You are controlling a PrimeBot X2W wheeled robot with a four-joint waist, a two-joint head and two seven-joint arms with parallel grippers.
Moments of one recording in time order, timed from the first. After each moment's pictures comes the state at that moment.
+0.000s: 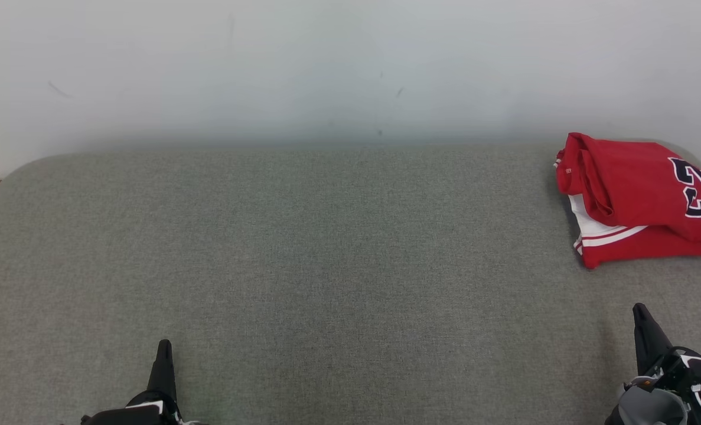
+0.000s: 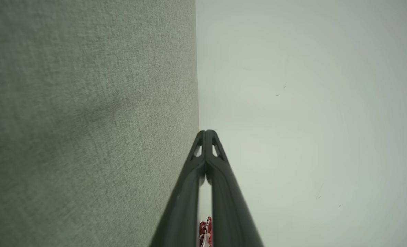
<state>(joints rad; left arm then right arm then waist) -0.25 0.05 -0.09 0.38 -1.65 -0.13 -0.09 -0.28 -0.09 -0.30 0.43 1.58 0.13 0.28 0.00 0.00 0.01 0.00</state>
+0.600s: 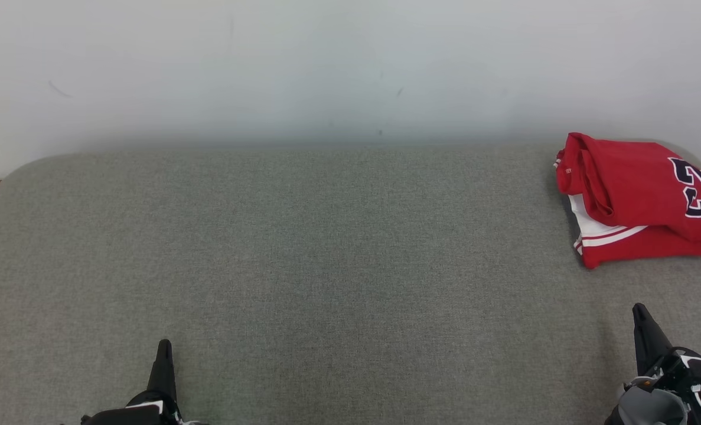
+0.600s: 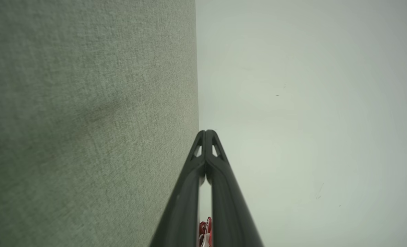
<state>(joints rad) -0.25 0.05 -0.09 0.38 -1.65 -0.13 -0.09 -0.28 -0.09 -0.30 0.43 1.58 0.13 0.29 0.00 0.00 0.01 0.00</state>
